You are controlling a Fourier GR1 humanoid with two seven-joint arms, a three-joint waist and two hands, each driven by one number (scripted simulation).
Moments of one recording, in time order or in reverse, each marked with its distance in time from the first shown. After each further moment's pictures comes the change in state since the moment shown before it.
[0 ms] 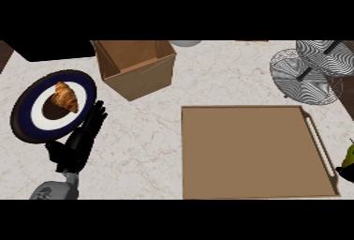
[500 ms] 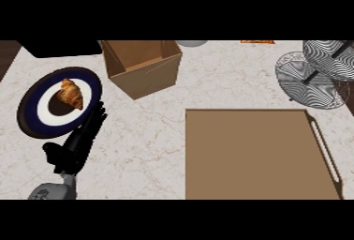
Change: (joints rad) left arm 0.013 0.011 -0.005 -0.027 0.002 -0.022 0.010; right arm 0.181 -0.091 -0.459 0.031 -0.235 -0.234 -0.354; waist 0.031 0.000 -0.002
